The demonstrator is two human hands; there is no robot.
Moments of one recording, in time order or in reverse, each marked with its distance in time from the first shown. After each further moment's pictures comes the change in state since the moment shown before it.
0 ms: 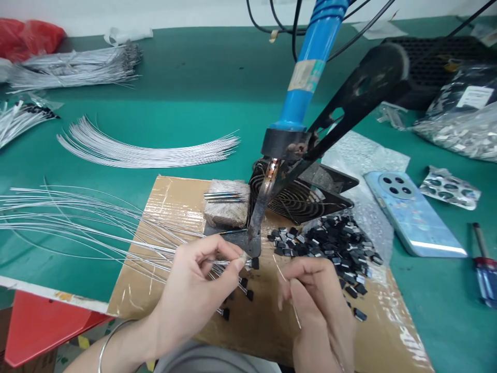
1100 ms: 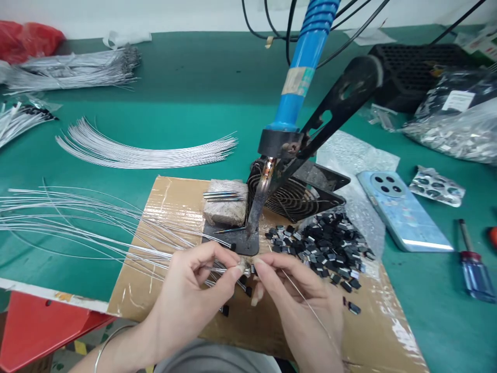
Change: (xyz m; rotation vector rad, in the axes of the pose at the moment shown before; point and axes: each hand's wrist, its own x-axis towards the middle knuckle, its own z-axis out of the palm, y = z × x) left_hand -0.009 -0.001 -0.004 0.038 -0.043 0.004; right_hand 0.013 0.001 0.010 0.254 -0.093 0.048
